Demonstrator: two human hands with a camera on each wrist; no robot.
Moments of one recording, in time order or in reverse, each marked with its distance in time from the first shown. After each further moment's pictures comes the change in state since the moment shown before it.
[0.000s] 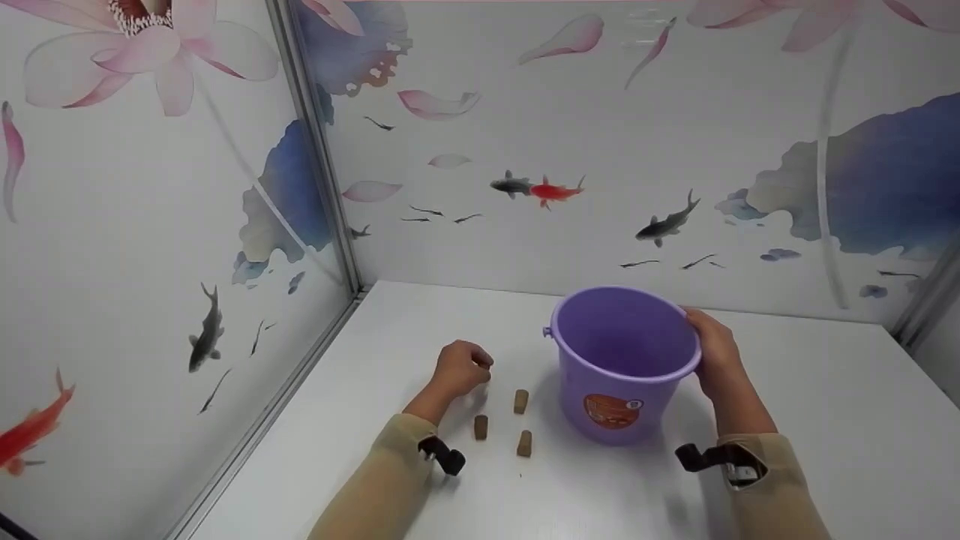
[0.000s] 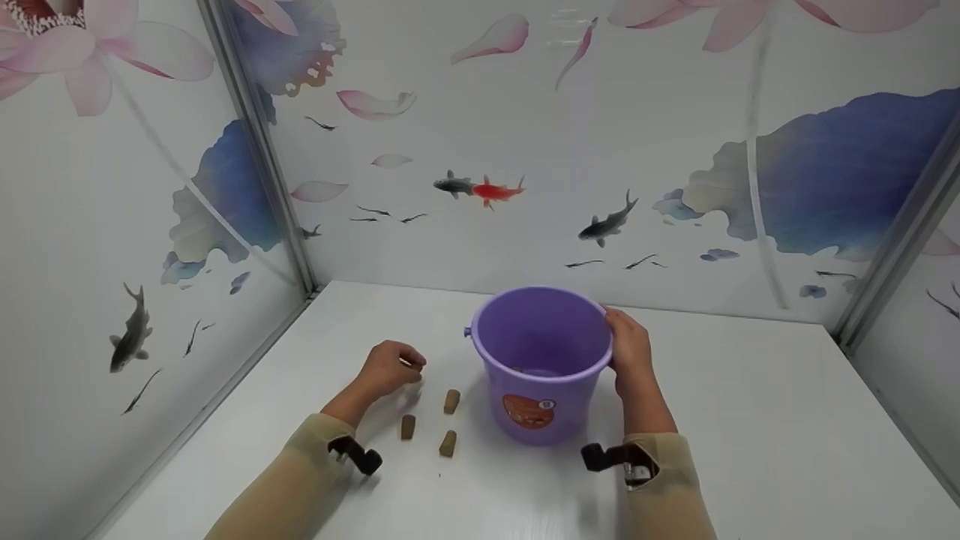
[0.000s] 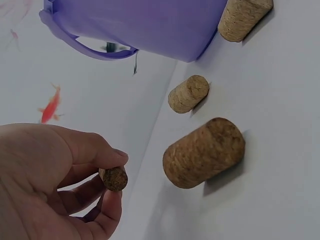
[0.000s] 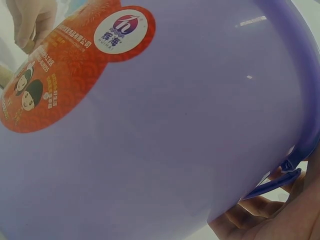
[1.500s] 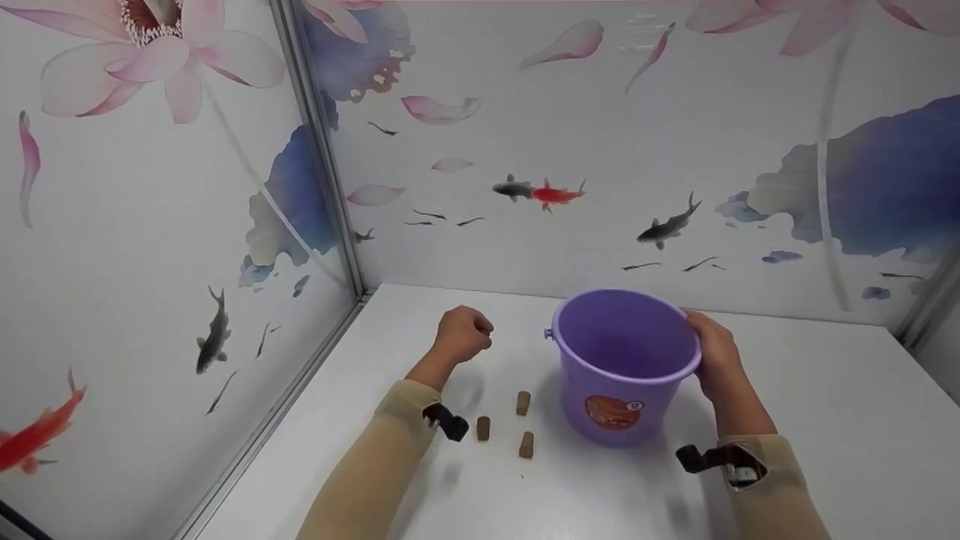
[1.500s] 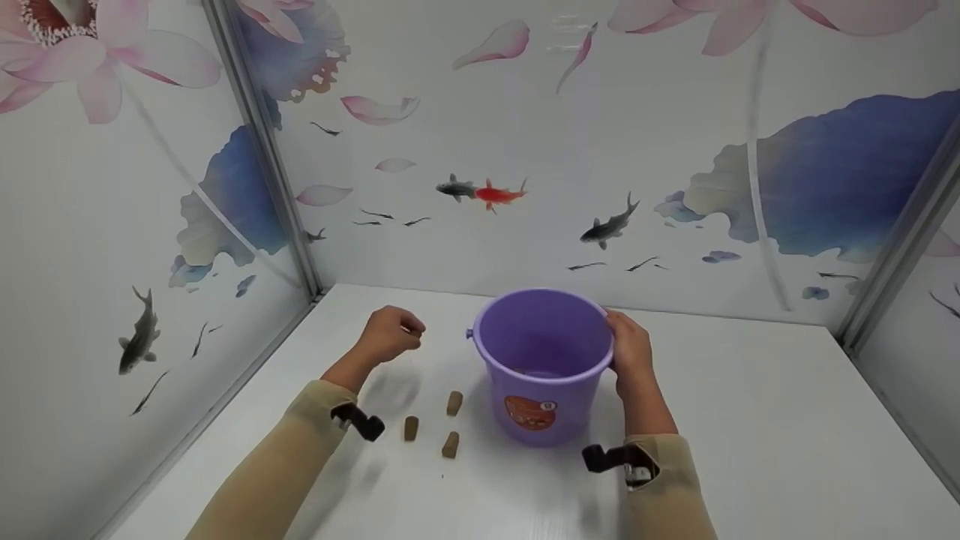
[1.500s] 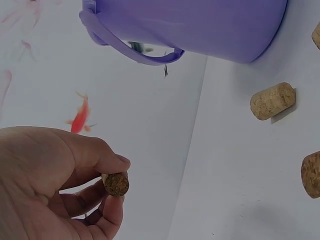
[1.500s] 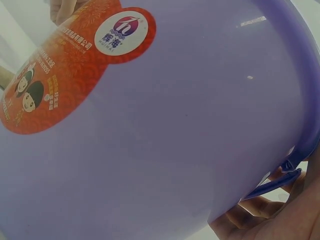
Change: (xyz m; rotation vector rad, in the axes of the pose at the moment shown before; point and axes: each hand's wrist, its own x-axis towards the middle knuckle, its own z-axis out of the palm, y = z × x) left_hand 0.021 0.049 -0.040 0.083 0.044 0.028; right_hand 0.001 0.000 0.002 -0.016 0.000 0.017
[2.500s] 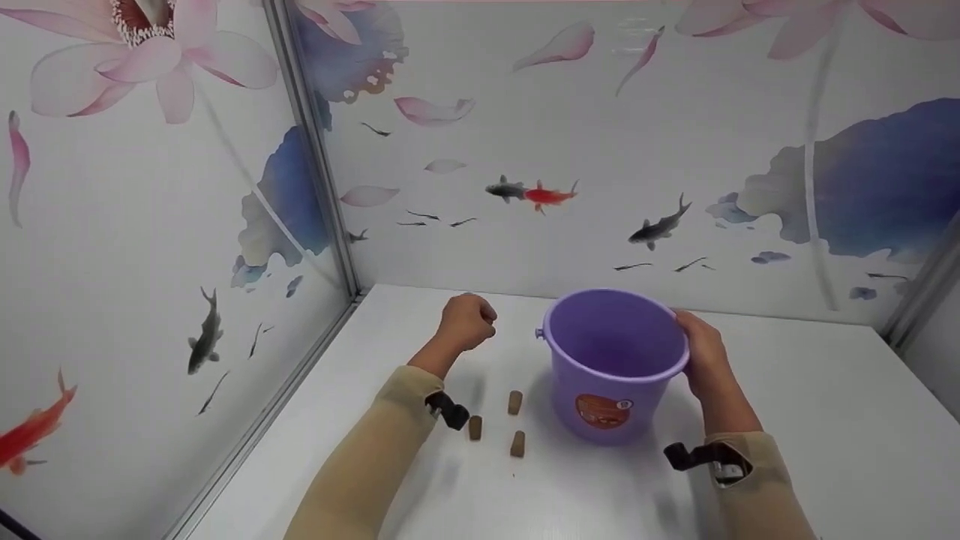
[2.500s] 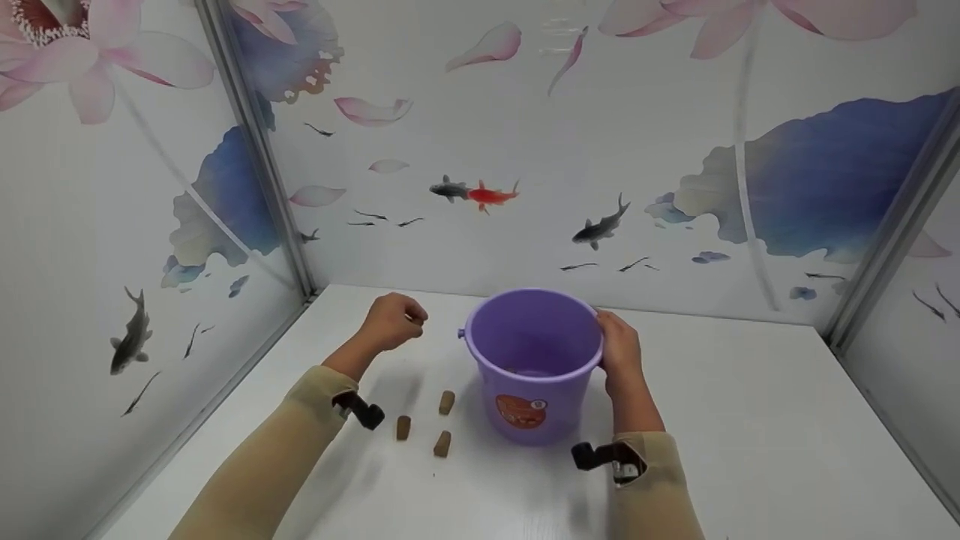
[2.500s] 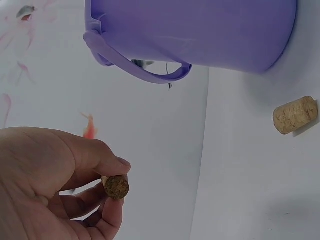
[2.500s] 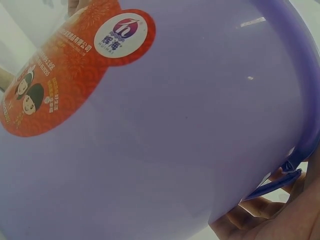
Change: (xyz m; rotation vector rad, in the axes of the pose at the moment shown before) left_hand 0.009 0.029 -0.004 0.093 0.006 0.080; right_hand 0.001 0.000 0.002 -0.008 0.013 -0.003
